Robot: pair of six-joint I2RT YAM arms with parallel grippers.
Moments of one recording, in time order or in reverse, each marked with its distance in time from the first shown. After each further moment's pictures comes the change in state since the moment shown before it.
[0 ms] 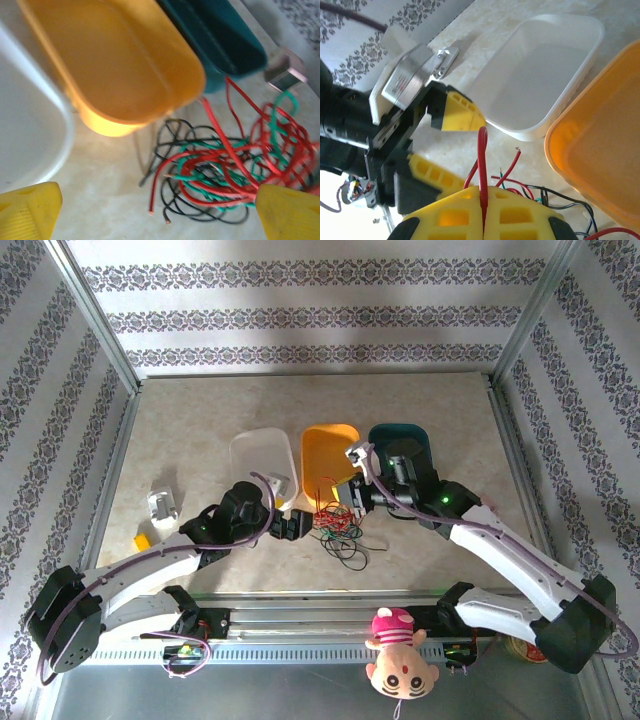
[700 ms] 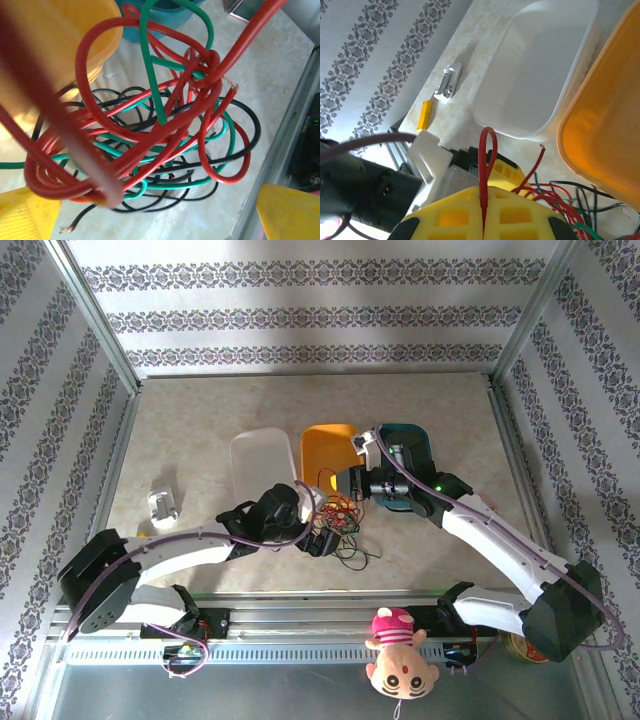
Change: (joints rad) left arm -0.147 0.277 0.133 0.037 0.057 0.103; right arm -0.074 0.089 -0.005 0.098 -0.106 0.258
